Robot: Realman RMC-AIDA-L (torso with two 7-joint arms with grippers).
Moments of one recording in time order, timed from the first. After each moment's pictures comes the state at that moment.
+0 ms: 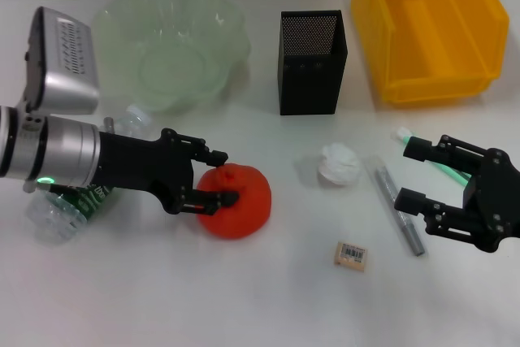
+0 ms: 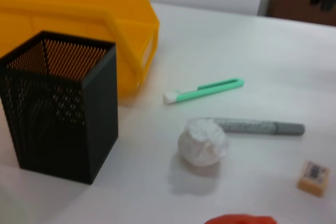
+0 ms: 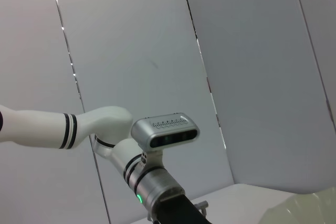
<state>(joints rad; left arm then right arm) -0.59 -2.08 1.01 0.71 2.13 1.43 -1.36 0.35 2.08 -0.46 -0.47 -1.96 -1.92 1.02</state>
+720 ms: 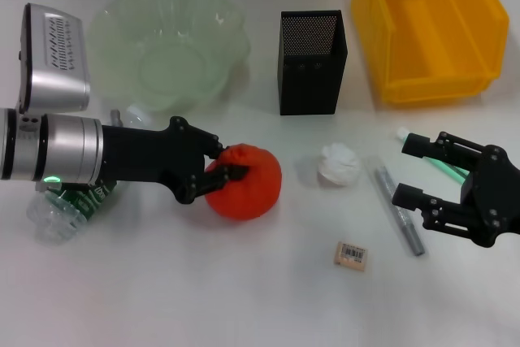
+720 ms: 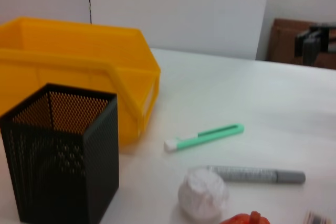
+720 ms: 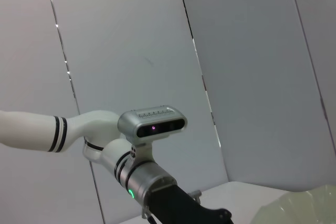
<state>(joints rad) -0.57 -2.07 1.01 0.69 1.98 1.44 -1.29 0.35 2.08 -0.46 -0.46 -1.96 -1.91 1.02</state>
